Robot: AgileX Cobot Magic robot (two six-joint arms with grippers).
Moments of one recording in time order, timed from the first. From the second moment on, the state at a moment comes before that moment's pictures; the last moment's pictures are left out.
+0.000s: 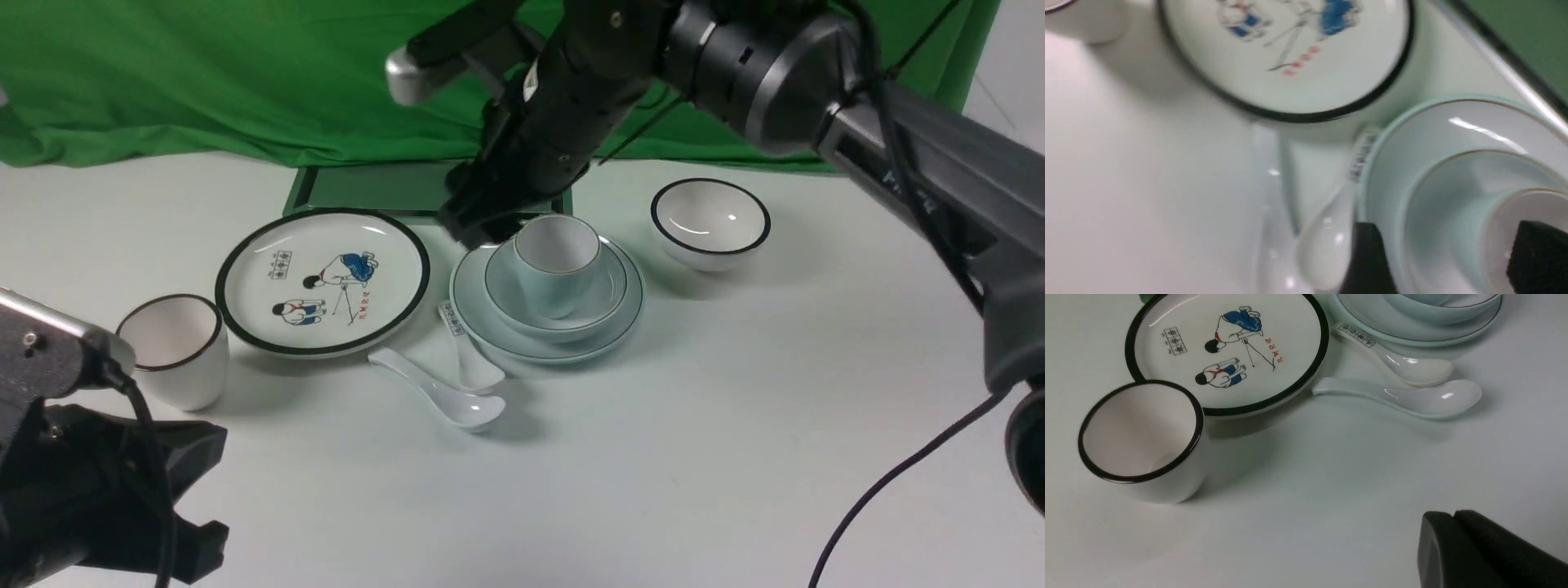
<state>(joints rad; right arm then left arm) 0.71 2.19 -2.19 0.18 1.05 -0.31 -0.29 0.75 -0.47 -0.15 0.37 0.21</state>
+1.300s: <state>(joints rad) 0.78 2.24 -2.18 0.27 1.00 -0.41 -0.29 0.75 -0.47 -0.17 0.36 0.21</state>
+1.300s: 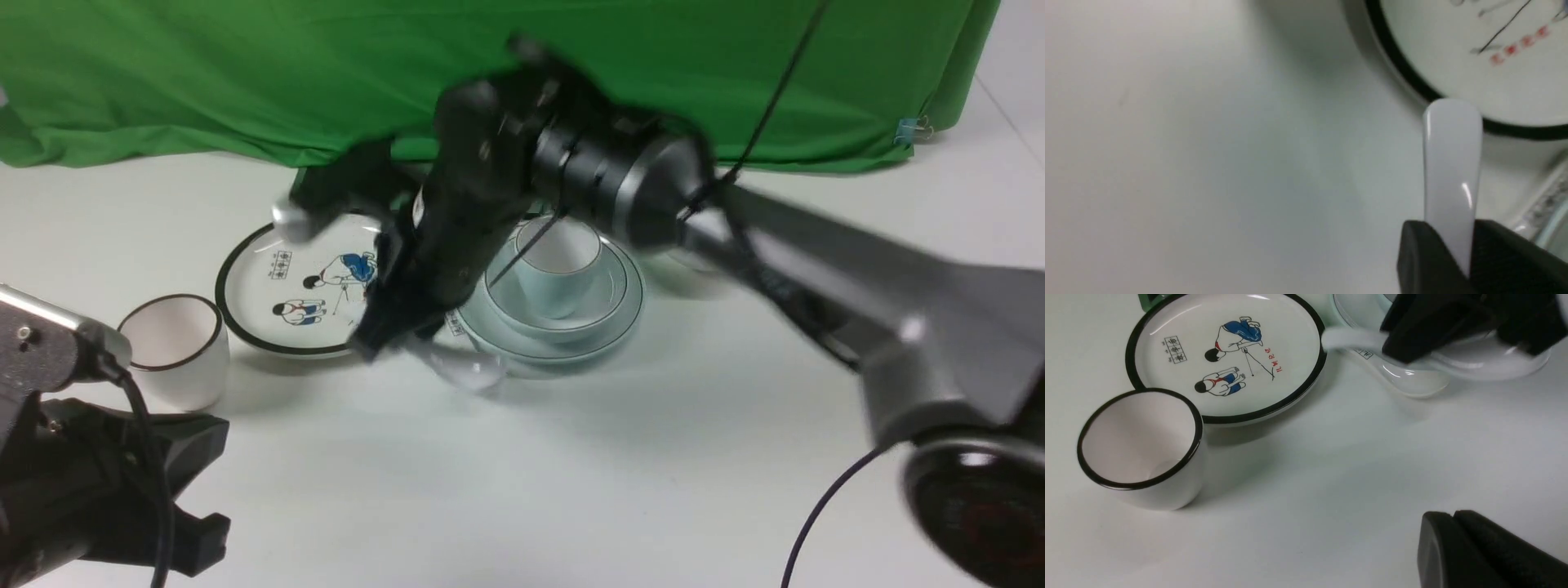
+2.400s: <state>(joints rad) 0.63 2.07 -1.36 0.23 -0.61 -0.24 -0.29 0.75 -0.47 -0.15 0.33 0.21</state>
